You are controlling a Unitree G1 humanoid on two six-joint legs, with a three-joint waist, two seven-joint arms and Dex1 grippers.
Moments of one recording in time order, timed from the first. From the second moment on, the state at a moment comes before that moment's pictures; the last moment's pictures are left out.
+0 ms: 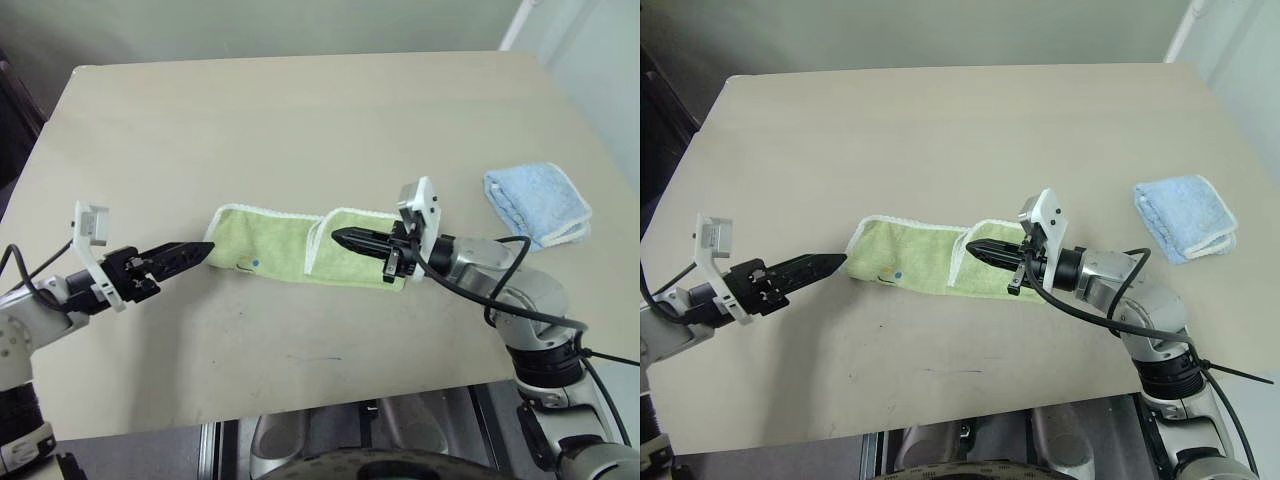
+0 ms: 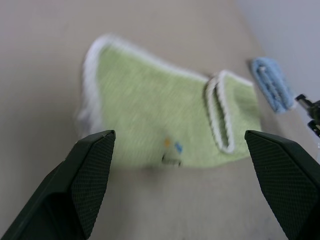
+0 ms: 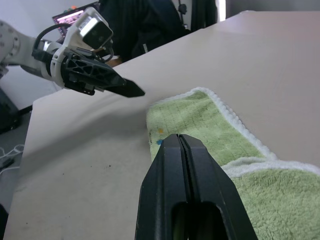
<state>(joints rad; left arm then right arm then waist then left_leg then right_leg) -0.10 0.82 0.64 -0.10 -1.03 1.32 -0.69 -0.42 -0.42 0.17 -0.35 0.62 0.71 0.76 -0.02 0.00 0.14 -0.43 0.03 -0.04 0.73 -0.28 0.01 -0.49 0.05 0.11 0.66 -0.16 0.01</state>
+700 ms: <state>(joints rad) -0.35 0.57 0.80 0.13 -1.06 1.57 -0.28 -0.45 -0.54 0.21 -0.37 0.55 0.63 0.90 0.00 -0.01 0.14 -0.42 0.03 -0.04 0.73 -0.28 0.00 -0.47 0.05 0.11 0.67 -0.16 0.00</state>
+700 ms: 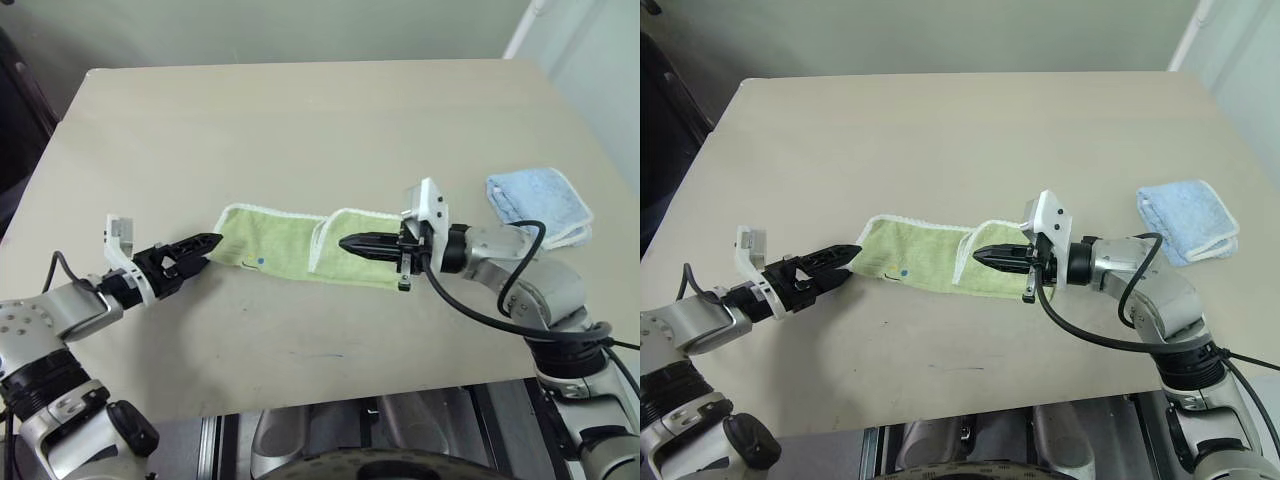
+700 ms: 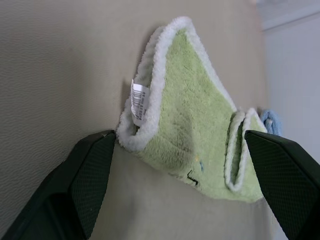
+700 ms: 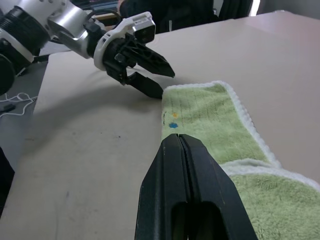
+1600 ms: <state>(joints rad) -0.42 0.53 0.75 0.20 -0.97 1.52 -0.26 -0.42 -0.55 0.19 -0.39 0.52 0.63 0.87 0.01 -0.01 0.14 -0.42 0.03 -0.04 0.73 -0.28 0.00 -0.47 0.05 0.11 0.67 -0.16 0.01</state>
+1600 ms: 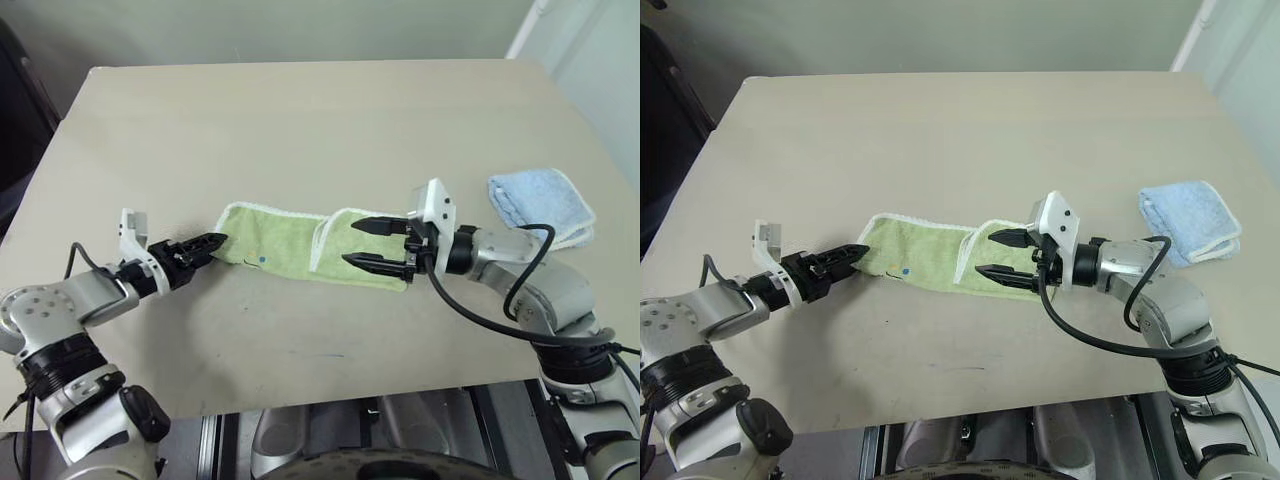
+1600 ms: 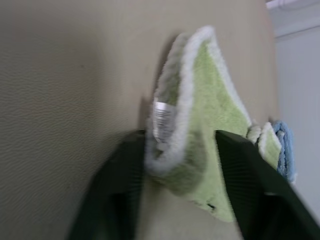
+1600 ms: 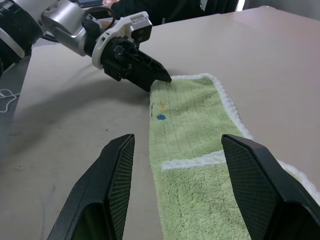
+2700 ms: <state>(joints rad) -0.78 0.43 0.46 0.22 -1.04 1.61 -0.46 -0.21 -0.68 -0.09 -0.61 0.63 0.75 0.75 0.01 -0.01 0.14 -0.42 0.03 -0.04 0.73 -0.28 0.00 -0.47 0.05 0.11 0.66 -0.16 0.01</state>
